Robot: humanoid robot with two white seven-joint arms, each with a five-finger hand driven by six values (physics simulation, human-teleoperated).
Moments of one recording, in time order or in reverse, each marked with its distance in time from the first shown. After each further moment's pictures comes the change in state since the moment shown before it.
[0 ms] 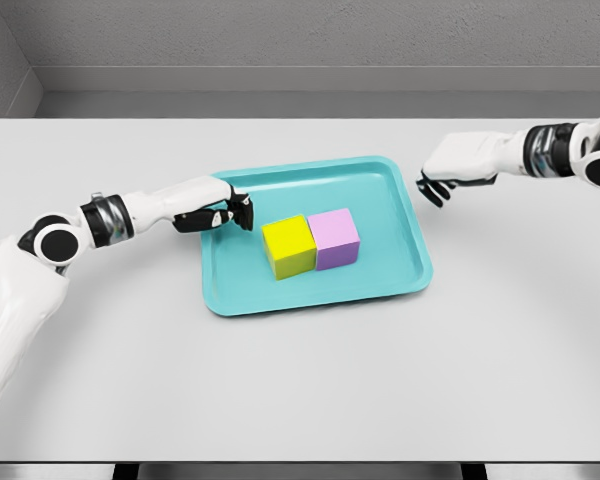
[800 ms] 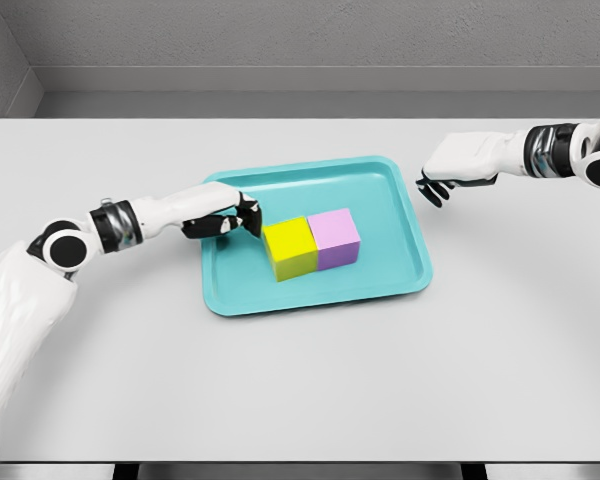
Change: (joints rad) left arm 0.009 -0.014 -0.001 -0.021 0.005 0.001 0.000; right arm 0.003 -0.001 -0.003 -0.005 0.002 0.000 0.000
